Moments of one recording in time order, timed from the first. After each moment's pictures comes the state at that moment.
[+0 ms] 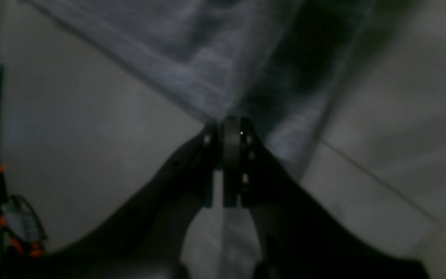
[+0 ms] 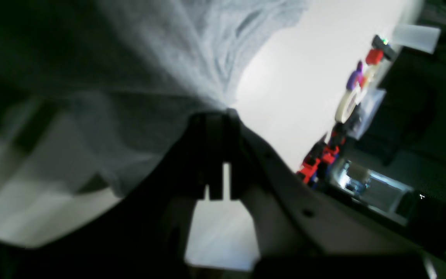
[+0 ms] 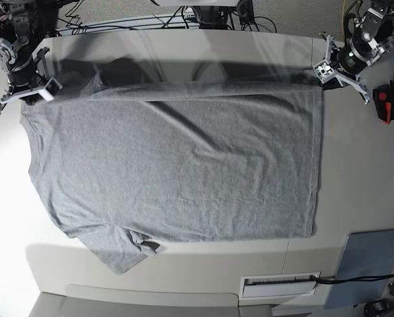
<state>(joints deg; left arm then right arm) 34.3 -38.6 -0.8 101.3 16.2 -22.9 7.3 -38.2 39.1 16.3 110.6 -27.0 24.2 -28.6</state>
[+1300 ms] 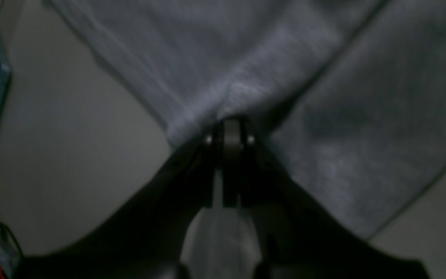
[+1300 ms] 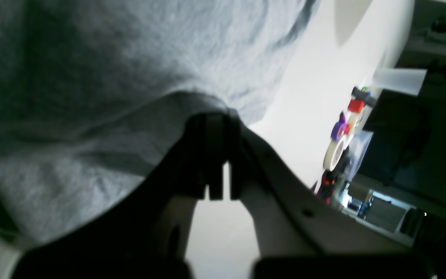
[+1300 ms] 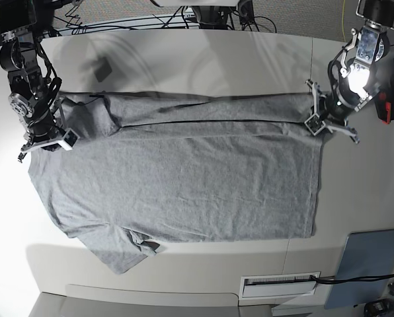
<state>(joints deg) 10.0 -33.2 7.5 87.2 10.0 -25.0 11.3 -9.8 39.5 -2.6 94.9 -26.7 25.0 -29.4</state>
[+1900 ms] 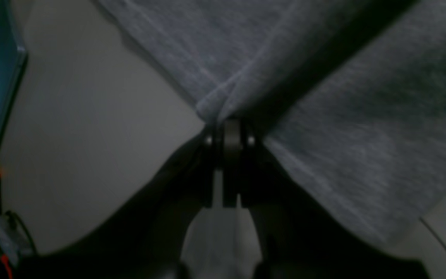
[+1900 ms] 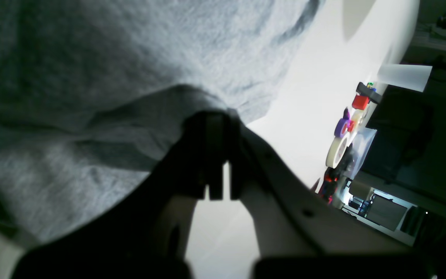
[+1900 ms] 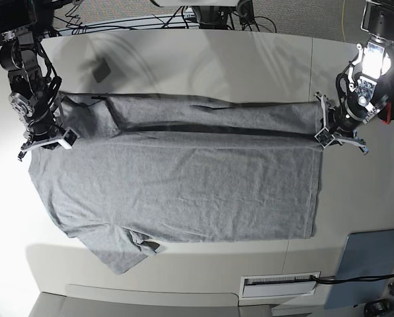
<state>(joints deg) 5.6 -34.9 7.6 81.1 9.1 -26.6 11.3 -9.9 39.5 -2.6 94.5 -26.6 25.0 -29.5</state>
